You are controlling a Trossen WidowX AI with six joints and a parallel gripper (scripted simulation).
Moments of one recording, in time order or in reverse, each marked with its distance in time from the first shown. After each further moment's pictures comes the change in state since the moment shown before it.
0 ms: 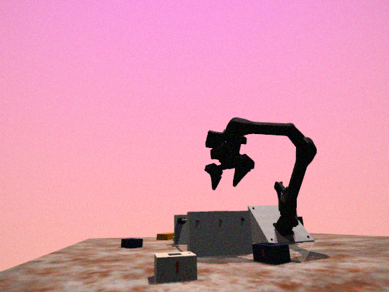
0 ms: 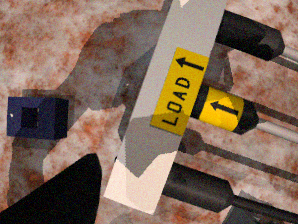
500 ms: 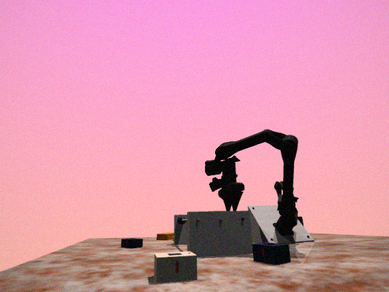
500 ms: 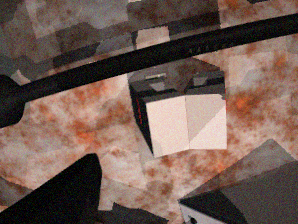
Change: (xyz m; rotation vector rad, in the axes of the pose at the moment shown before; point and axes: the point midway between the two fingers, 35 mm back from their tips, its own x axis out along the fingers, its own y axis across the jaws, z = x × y) arm 0.014 -0.091 -0.140 0.572 0.360 -0.116
